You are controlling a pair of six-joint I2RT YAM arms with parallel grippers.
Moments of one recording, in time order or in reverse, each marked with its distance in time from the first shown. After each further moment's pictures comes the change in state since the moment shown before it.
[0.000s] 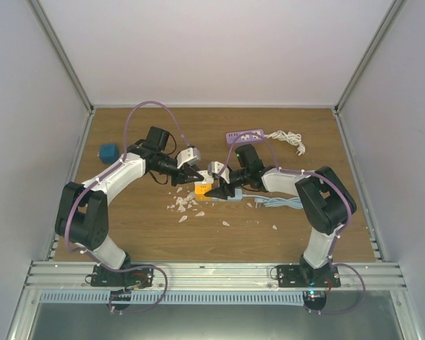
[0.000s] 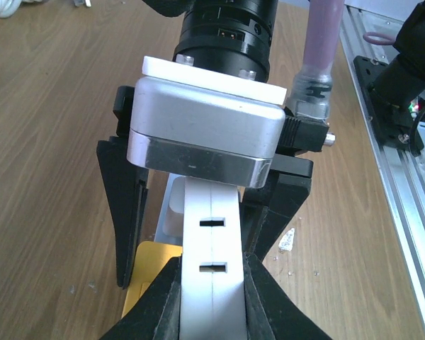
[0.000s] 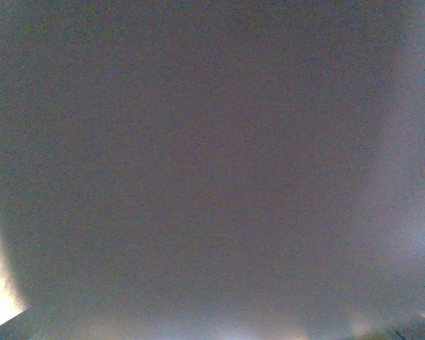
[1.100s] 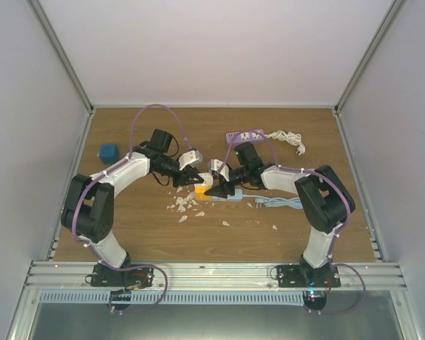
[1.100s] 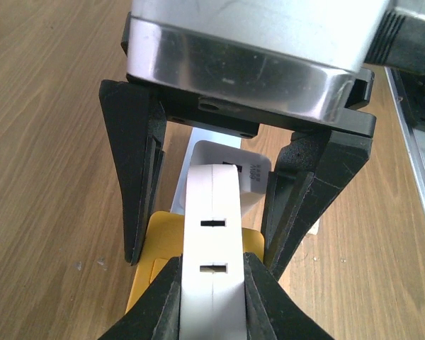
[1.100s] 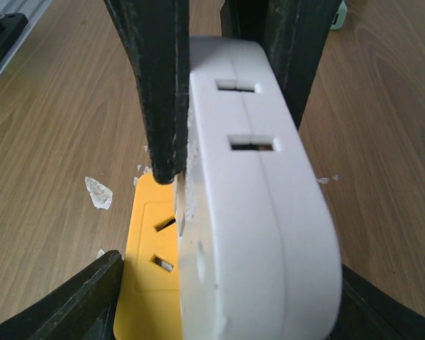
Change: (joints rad) left arm -0.002 0.076 -0.003 0.024 -0.053 -0.002; right arm -0.005 0.016 0.045 -0.059 -0.004 0.034
